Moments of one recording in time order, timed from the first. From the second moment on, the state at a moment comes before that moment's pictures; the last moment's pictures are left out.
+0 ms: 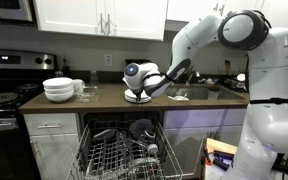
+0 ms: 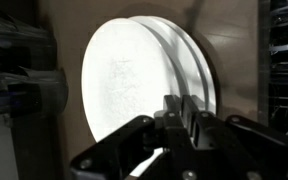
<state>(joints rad) -0.04 0.26 -0.12 -2.06 -1.15 2.37 0.26</state>
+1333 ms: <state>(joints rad) -0.04 0.26 -0.13 -2.06 -1.22 2.38 0.26</state>
